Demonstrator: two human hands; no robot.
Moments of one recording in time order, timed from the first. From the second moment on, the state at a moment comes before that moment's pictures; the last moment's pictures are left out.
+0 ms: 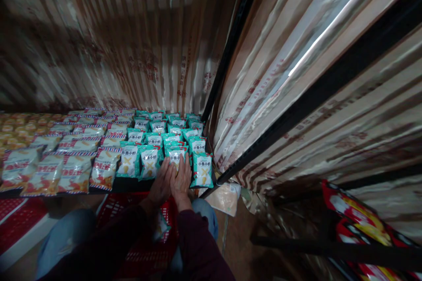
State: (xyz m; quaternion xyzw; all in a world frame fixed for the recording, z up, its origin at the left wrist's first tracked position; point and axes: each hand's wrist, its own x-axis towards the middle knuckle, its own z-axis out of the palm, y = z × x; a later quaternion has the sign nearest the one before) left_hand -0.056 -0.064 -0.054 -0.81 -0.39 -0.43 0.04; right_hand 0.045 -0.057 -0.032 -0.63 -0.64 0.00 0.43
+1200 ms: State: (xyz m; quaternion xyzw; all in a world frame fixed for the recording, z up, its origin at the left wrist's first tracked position) left_hand -0.055 -0.068 -0.052 -0.81 -0.40 -0.43 0.04; right_hand 0.047 -0.073 -0.040 -0.60 -0.66 -0.05 0.45
